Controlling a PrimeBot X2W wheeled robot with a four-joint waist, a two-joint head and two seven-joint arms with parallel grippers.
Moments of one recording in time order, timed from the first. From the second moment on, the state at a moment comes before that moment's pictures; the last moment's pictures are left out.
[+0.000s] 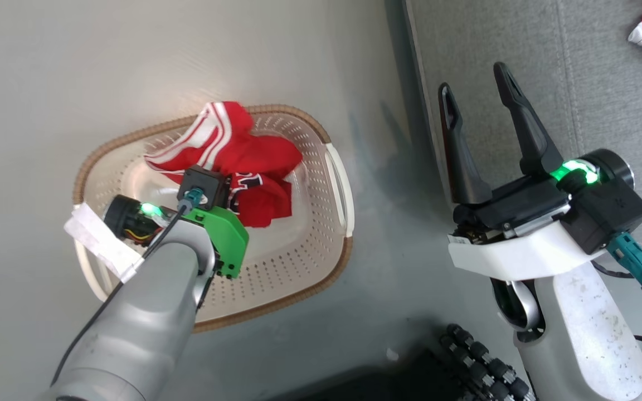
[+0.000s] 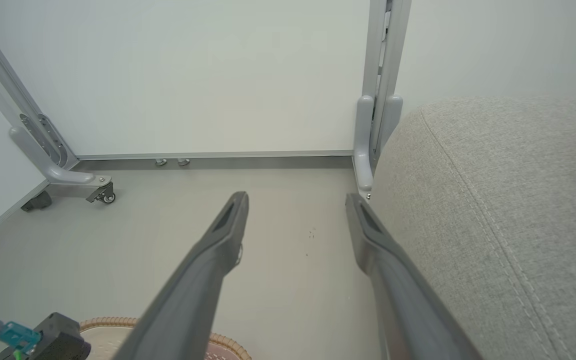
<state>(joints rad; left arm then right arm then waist) -0.85 0.08 -0.77 1.16 -0.46 -0.01 -0.26 -0.35 -0.05 0.22 -0.13 0.14 0.13 -0.26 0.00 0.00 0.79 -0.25</state>
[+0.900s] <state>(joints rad) -0.45 0.16 -0.54 0.36 -0.37 0.01 -0.26 -0.14 -0.05 0.13 -0.10 0.14 0.13 -0.16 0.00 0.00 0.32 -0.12</state>
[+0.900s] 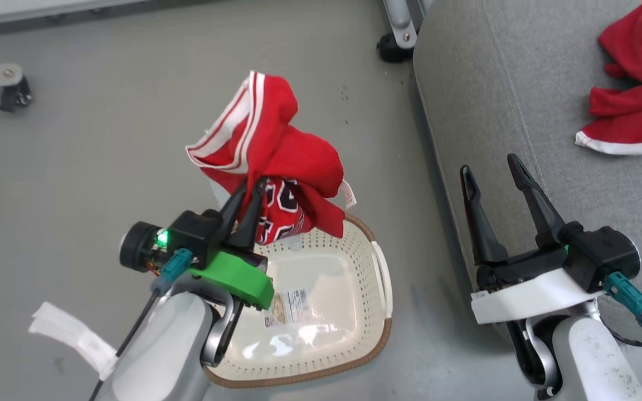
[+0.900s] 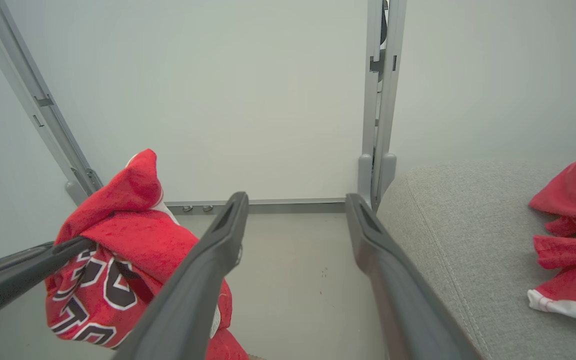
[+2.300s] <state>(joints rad) -0.07 0.21 -0.44 -0.22 -0.34 0.05 -0.26 0.07 -0.05 0.17 -0.16 0.15 0.13 -0.02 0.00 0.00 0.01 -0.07</state>
